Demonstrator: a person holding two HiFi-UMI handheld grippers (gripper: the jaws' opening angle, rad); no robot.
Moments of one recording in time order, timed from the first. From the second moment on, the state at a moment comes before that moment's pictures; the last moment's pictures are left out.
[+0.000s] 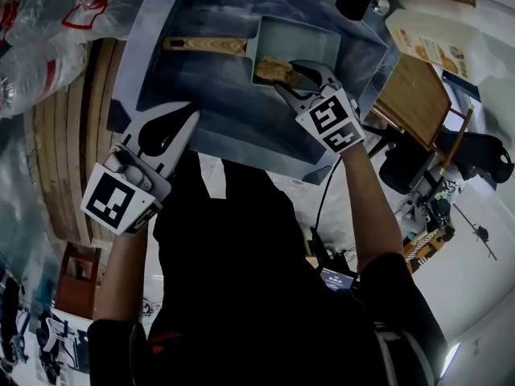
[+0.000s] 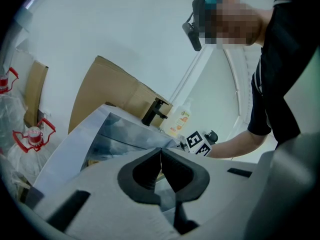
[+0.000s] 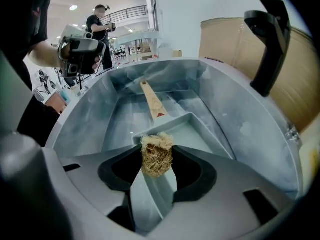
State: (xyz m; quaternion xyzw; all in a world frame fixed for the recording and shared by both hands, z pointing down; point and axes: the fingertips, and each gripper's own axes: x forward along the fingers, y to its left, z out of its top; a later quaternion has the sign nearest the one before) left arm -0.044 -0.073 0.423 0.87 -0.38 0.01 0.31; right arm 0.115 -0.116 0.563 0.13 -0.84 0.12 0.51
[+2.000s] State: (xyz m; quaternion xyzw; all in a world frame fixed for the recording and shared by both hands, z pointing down) left arm -0.020 -0.076 0.407 0.88 -0.34 0.03 0.31; right arm 0.152 -0.150 0.545 0.21 -0.83 0.13 0.51
